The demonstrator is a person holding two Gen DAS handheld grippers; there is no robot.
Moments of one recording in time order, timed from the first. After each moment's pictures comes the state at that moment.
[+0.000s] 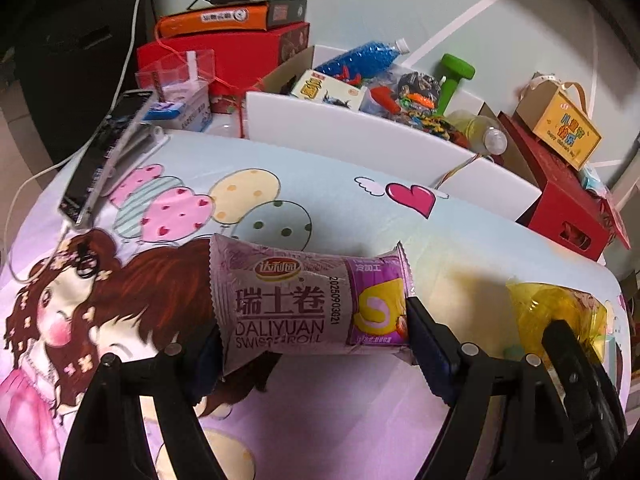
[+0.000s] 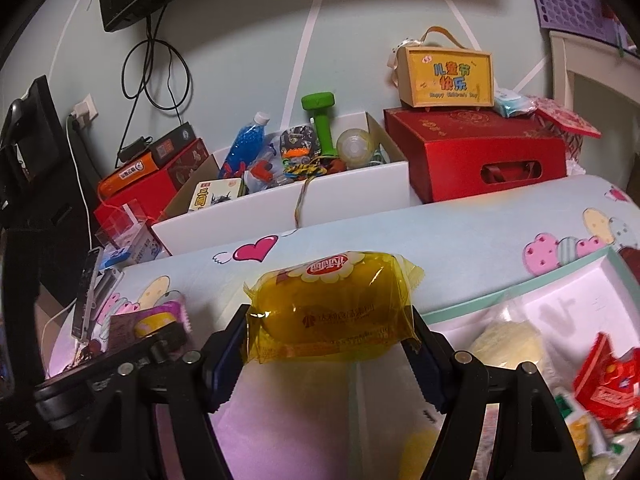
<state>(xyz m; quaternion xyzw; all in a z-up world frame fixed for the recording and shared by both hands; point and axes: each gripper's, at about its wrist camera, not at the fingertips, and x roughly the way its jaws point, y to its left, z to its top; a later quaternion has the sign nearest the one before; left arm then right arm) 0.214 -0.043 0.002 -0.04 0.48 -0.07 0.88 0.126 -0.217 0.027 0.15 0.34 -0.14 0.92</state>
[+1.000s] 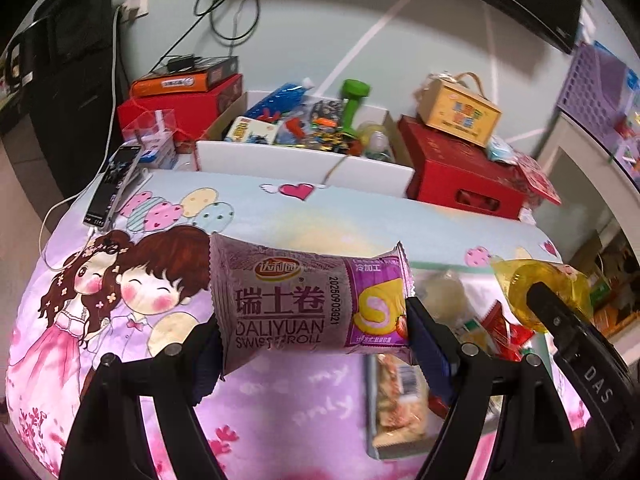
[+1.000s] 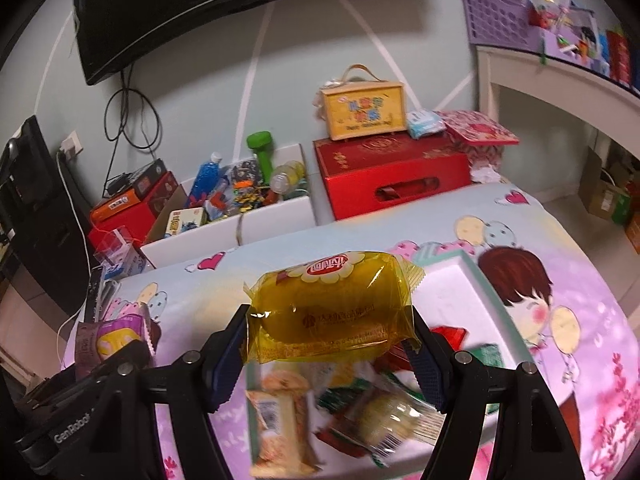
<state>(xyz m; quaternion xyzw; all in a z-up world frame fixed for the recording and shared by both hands) 0.066 -0.100 0.100 -0.01 0.43 -0.15 0.89 -0.013 -0.282 0.125 0.17 0.34 -0.20 0.90</state>
